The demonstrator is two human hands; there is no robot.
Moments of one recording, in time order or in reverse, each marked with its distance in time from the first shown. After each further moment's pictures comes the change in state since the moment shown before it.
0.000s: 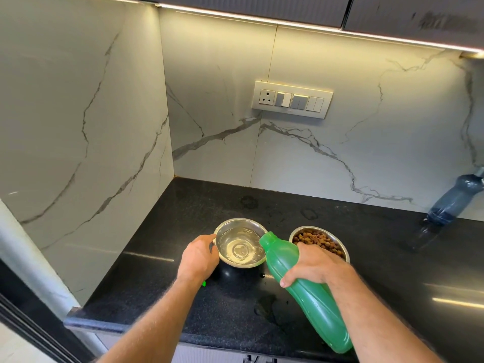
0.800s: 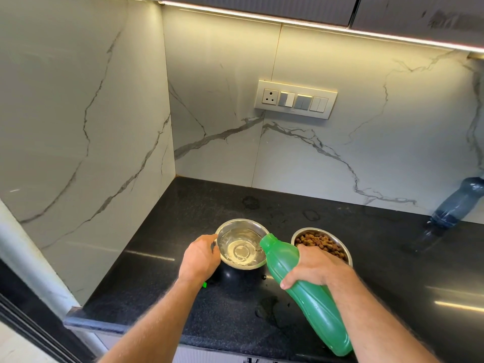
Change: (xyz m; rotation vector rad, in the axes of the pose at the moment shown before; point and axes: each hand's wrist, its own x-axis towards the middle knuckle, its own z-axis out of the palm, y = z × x) left_hand 0.003 0.002 0.001 0.028 -0.016 0.024; right_hand 0.008 -0.001 0.001 0.004 -0.022 0.008
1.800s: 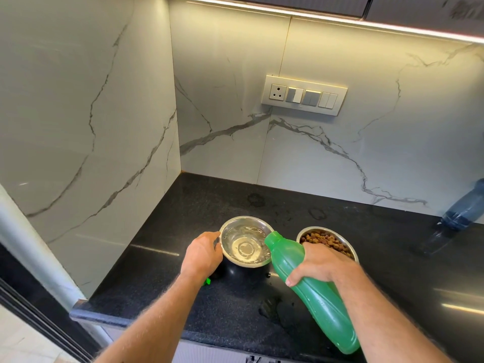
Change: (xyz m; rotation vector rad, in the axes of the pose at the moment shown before) left_hand -0.003 0.001 -0.008 0.012 0.010 -0.006; right_hand 0.009 0.000 -0.004 0.013 -0.057 0.014
